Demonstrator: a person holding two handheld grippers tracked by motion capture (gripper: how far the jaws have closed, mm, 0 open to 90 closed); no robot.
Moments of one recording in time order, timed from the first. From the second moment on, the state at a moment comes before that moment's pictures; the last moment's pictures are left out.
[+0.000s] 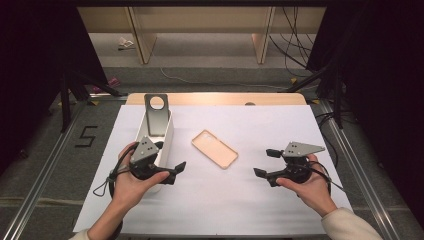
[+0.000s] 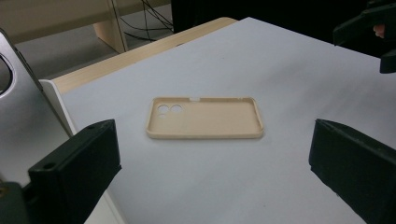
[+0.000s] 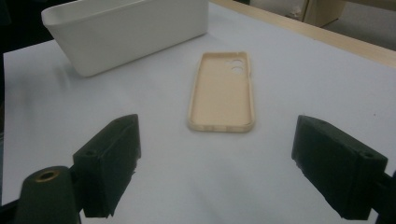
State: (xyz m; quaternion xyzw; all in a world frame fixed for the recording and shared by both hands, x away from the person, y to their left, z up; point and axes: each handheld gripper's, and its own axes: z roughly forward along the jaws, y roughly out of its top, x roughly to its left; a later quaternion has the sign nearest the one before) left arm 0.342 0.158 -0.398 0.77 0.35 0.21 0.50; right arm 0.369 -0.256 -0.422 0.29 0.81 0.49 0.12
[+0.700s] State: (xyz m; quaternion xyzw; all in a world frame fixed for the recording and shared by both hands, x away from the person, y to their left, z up) left arm 0.325 0.152 -0.419 0.78 0.32 0.22 0.49; right arm 0.359 -0.264 -0.421 0.29 0.81 0.49 0.13
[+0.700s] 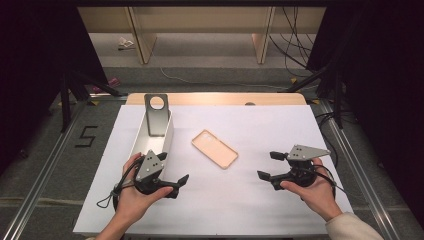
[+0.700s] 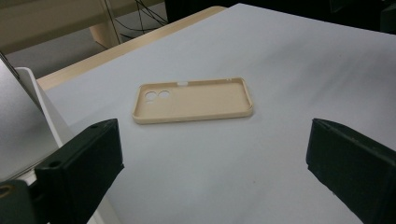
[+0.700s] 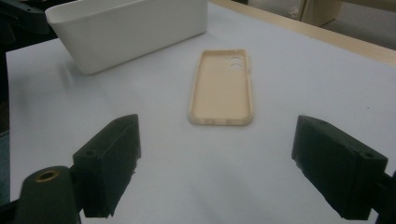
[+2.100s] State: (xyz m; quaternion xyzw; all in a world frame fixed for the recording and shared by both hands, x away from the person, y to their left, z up) left arm 0.349 0.093 -0.405 0.79 0.33 0.18 0.48; right arm 0.359 -0.266 -0.419 0.29 0.81 0.50 0.13
